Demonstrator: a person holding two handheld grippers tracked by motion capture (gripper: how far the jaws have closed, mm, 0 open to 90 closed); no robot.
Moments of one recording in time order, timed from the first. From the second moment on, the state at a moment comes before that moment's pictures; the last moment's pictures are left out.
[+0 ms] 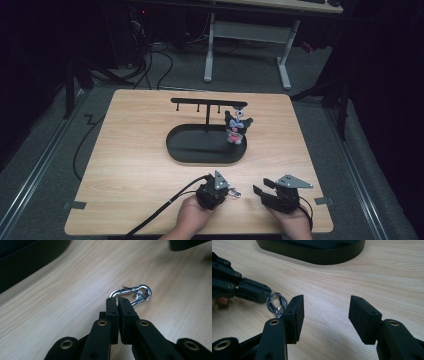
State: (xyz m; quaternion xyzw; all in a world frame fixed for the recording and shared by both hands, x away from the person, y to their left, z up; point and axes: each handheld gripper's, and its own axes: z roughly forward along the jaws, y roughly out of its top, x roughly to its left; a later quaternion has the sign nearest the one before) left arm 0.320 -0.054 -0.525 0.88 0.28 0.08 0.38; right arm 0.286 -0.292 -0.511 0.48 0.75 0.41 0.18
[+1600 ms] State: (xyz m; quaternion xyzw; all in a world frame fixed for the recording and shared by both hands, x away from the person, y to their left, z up) left arm 0.311 -0.007 -0.520 0.86 0.28 0.10 0.41; right arm 0.288 -0.298 -0.516 0.51 0.74 0.41 0.15
